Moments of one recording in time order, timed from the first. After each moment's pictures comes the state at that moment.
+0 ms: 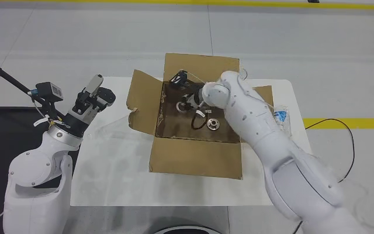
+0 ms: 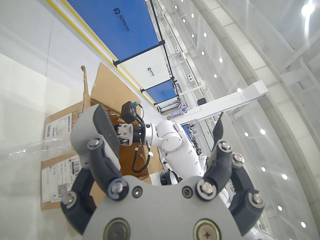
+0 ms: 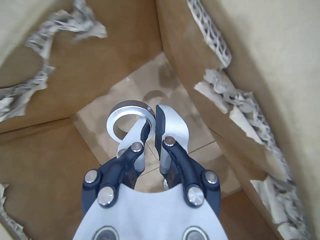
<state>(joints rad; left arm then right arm) 1.38 -1.21 -1.81 -2.01 -0.18 0.03 -0.54 -0.16 -1.62 0.62 -0.54 -0.72 -0.56 0.83</state>
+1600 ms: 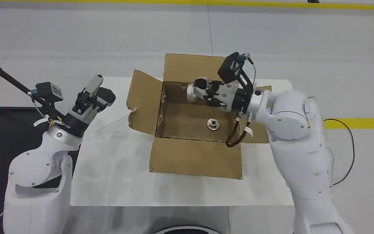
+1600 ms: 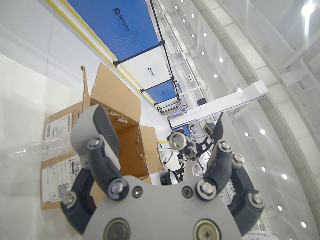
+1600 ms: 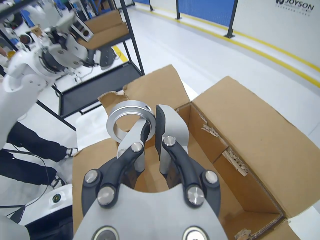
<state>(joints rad) 1.38 -1.21 -1.81 -2.01 -0.18 0.03 -0.54 -0.74 -1.32 1.27 -1.67 -0.52 -0.58 0.87</state>
